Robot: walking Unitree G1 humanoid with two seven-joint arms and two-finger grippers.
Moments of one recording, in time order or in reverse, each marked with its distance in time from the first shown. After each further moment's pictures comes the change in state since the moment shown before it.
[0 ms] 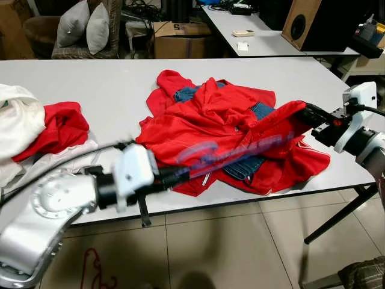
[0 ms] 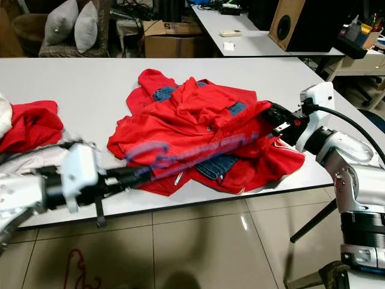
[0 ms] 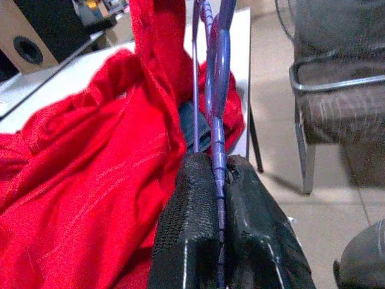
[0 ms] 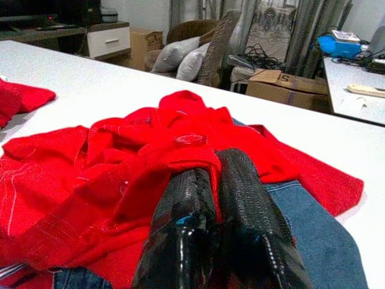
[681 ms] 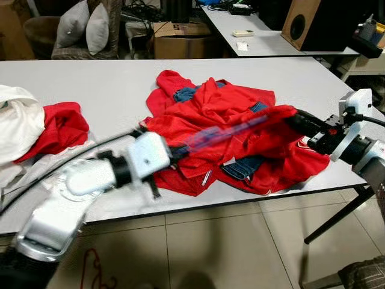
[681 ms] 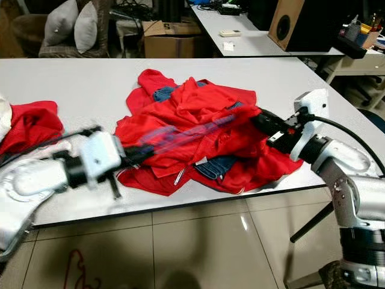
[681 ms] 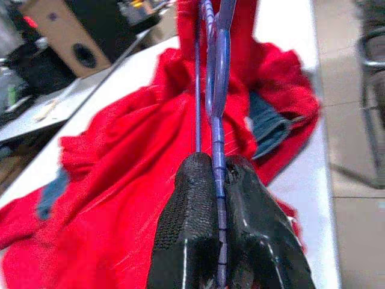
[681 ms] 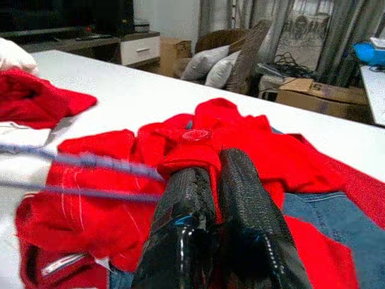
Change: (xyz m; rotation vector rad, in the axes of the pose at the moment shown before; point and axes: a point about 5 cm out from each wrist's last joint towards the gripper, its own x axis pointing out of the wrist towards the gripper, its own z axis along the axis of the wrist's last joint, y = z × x) left arm 0.025 0.022 -0.005 0.119 0.024 0.130; right arm -0.006 0.025 -0.001 0.022 -0.026 0.103
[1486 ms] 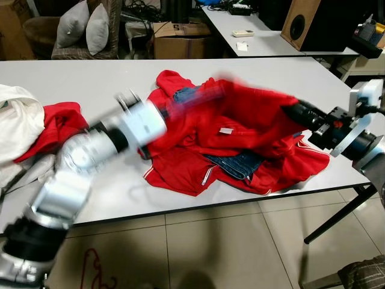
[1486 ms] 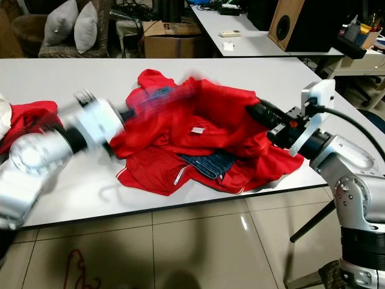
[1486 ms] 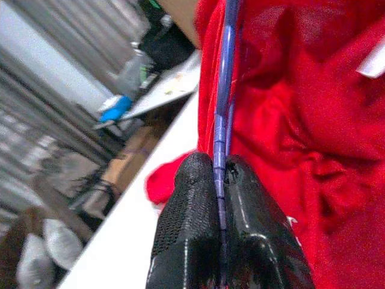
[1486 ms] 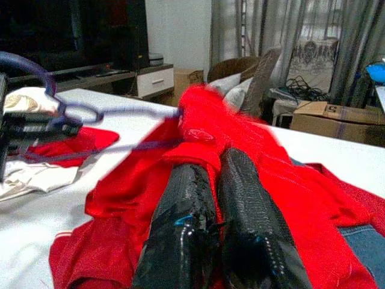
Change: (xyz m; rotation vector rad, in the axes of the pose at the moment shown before) left arm -0.002 0.066 -0.001 0.212 0.139 0.418; right arm 0.000 0.012 0.021 0.059 -0.106 0.037
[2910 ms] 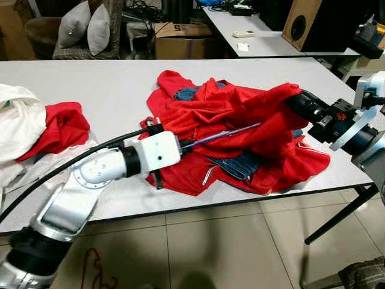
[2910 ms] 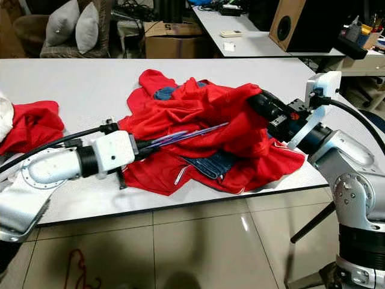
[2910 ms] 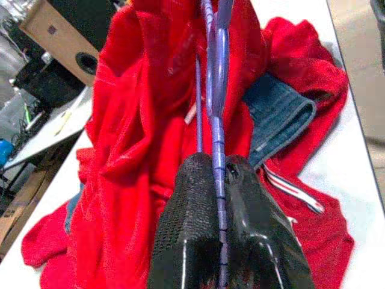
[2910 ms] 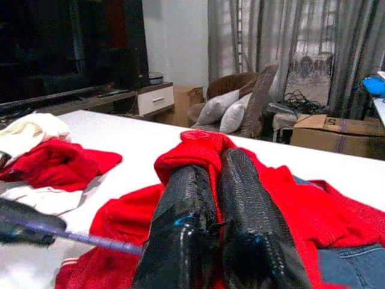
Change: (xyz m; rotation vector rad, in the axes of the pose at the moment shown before) left arm -0.001 -0.048 0.012 -0.048 -0.130 -0.392; right arm 0.005 0.005 0.009 0.032 -0.054 -0.012
